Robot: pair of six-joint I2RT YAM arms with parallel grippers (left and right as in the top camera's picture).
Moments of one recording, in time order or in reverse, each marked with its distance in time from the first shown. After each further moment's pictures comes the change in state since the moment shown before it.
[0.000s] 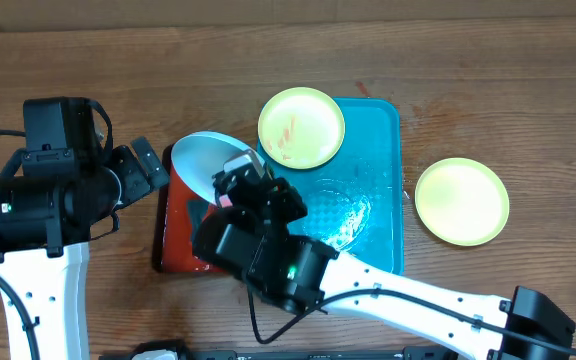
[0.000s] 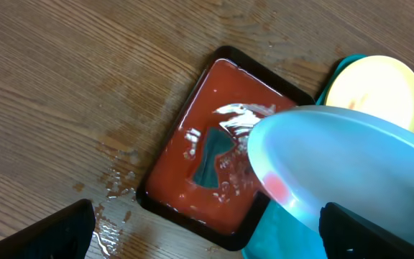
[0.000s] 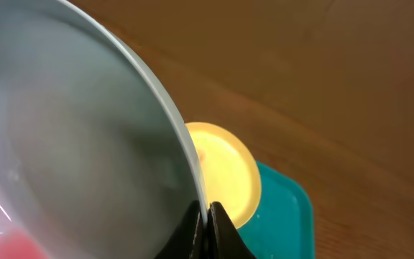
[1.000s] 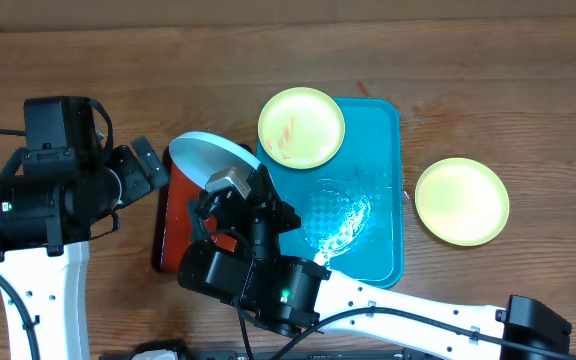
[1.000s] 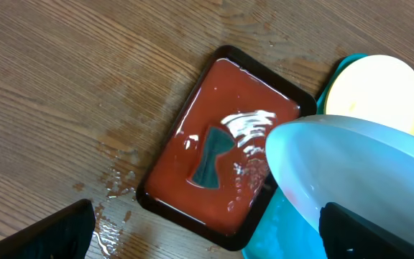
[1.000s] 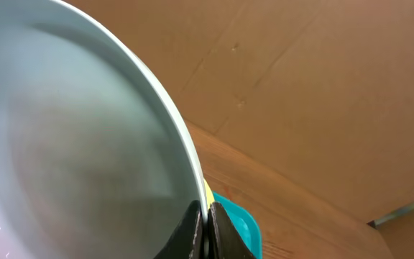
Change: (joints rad) left arm 0.000 0.003 0.000 0.000 0.000 0.000; right arm 0.084 0.000 0.000 0.081 0.218 -0.154
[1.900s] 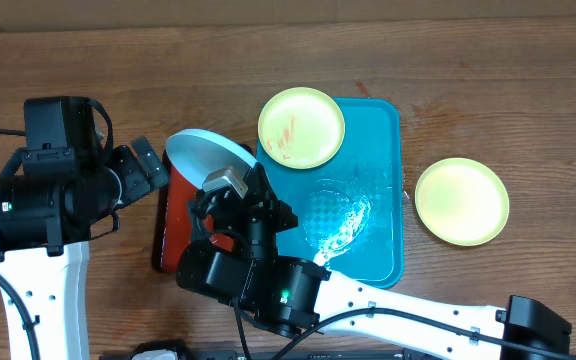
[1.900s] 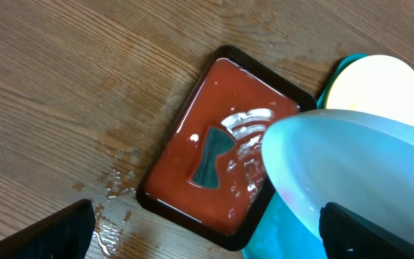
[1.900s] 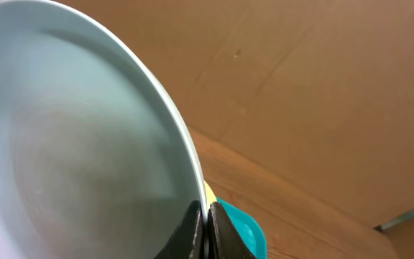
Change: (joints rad) left arm 0.000 0.000 0.000 0.000 0.000 0.000; right arm 0.004 0.000 0.000 0.051 -0.006 -0.027
